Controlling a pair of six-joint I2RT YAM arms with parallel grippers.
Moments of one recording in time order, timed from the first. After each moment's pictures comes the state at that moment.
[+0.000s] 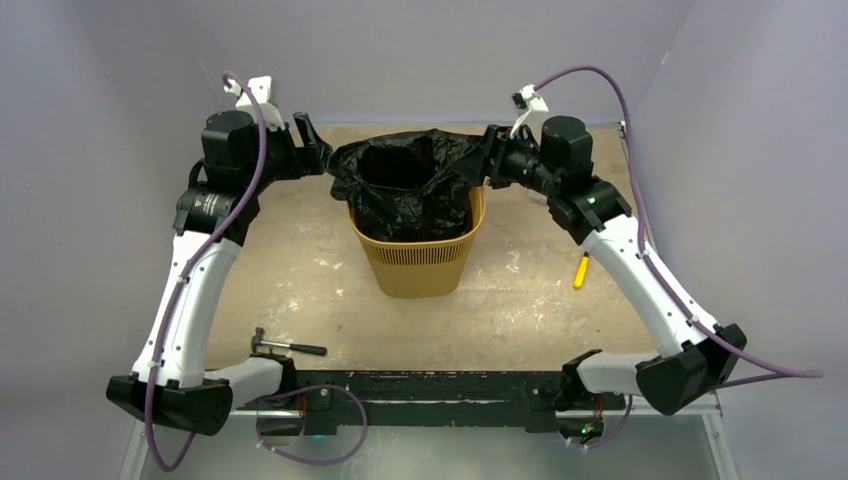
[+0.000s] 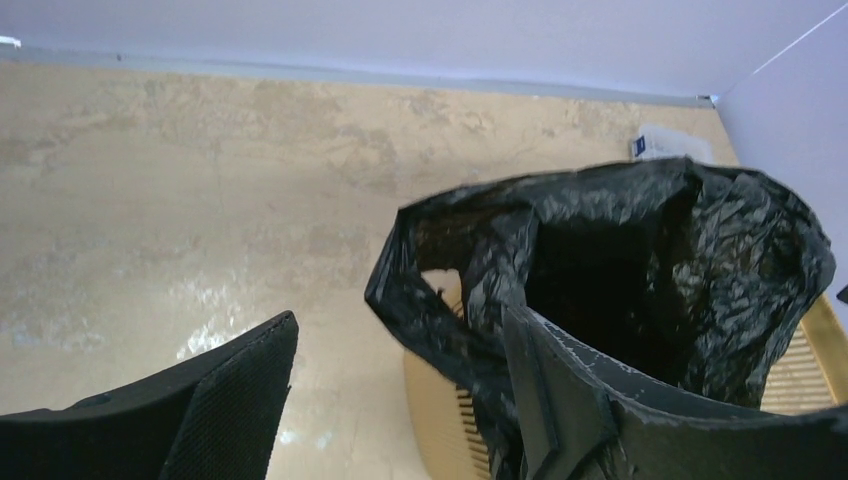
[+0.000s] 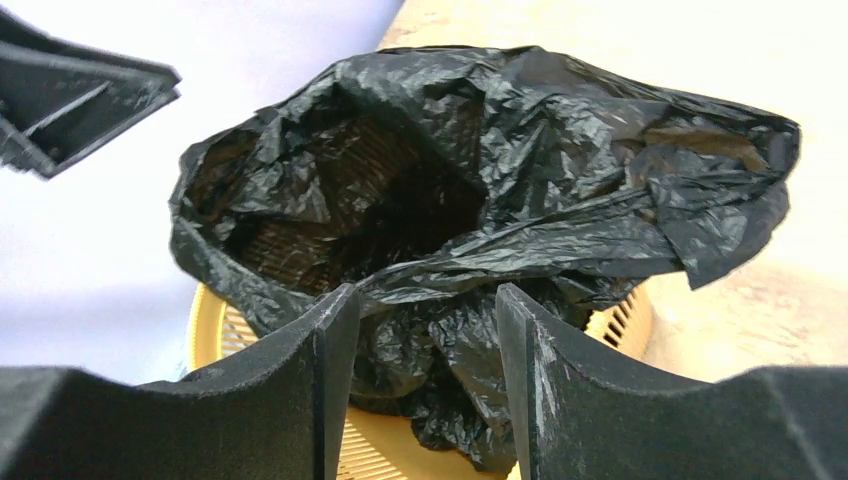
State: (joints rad) left arm -0.17 1.20 1.49 -0.59 0.07 -0.28; right arm 0.43 1.29 1.38 -0.32 -0.33 0.49
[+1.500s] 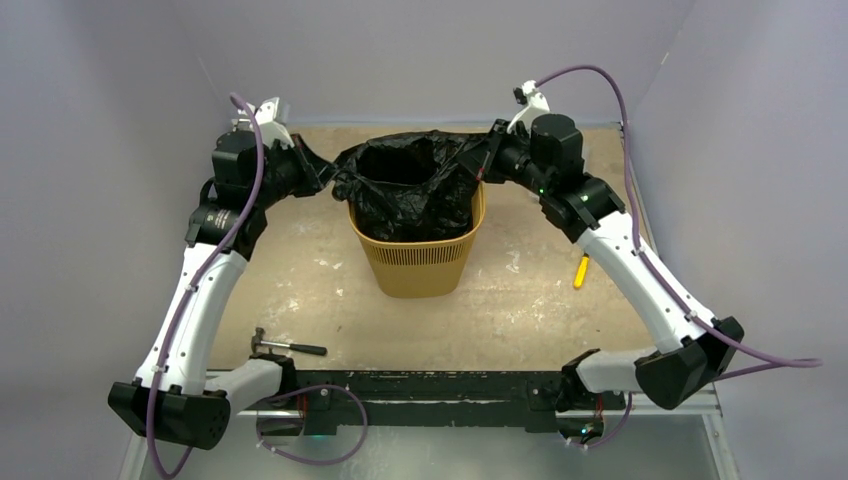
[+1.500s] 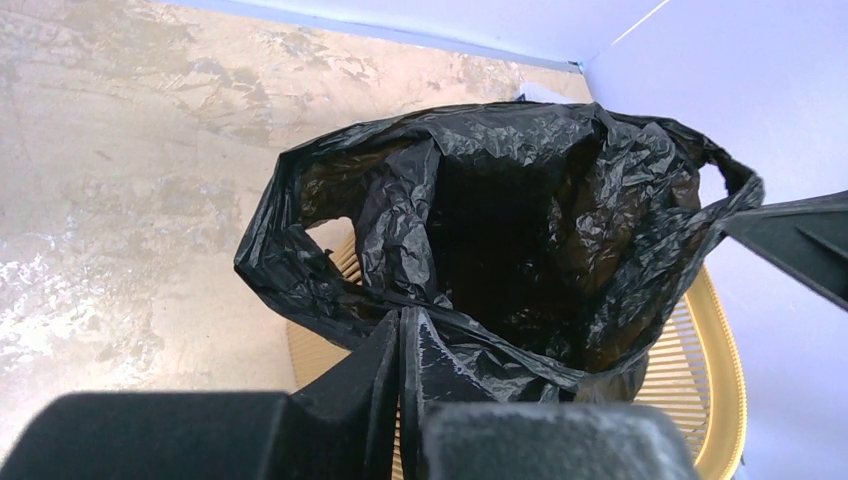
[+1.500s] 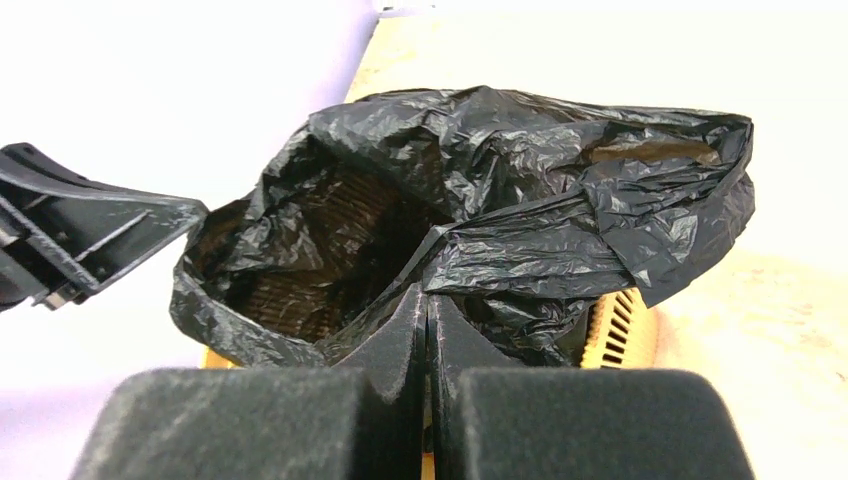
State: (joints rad) left arm -0.17 1.11 1.28 -0.48 0.29 -0.47; right arm 0.51 1.33 1.43 -0.37 -0.11 0.59
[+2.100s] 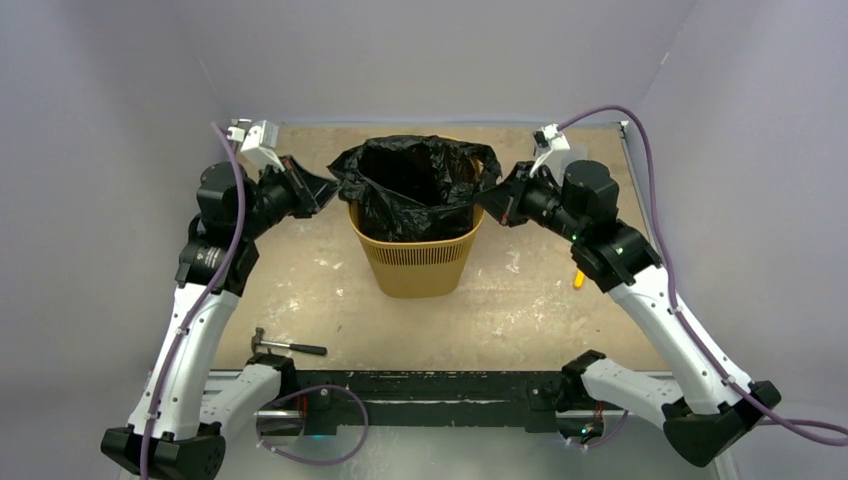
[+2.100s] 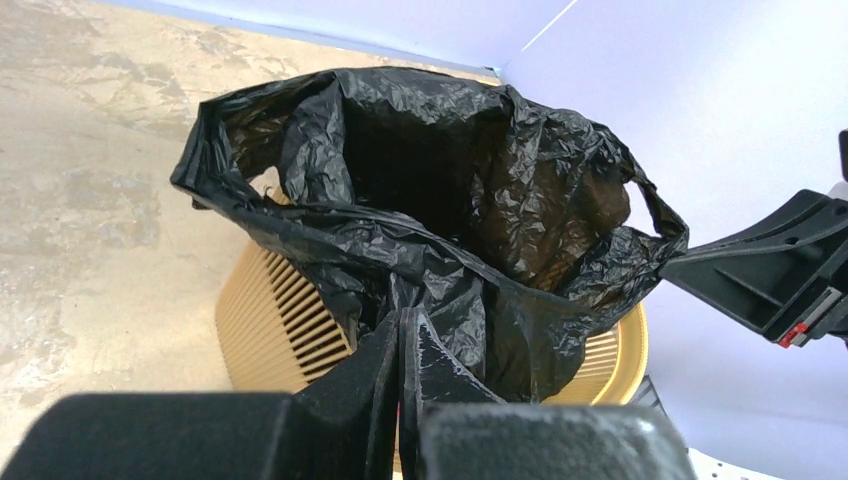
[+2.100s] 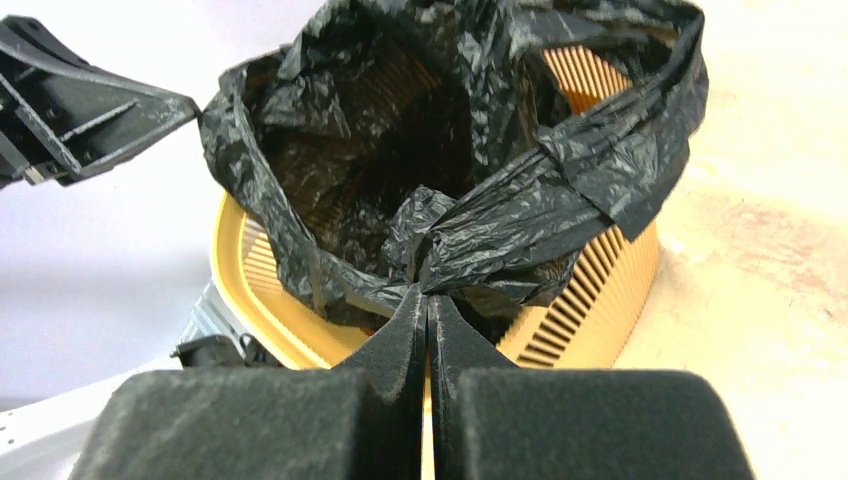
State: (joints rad) left arm -0.17 0.94 1.15 -0.41 0.39 -0.55; right arm 0.51 1.04 1.20 -0.39 -0.21 0.52
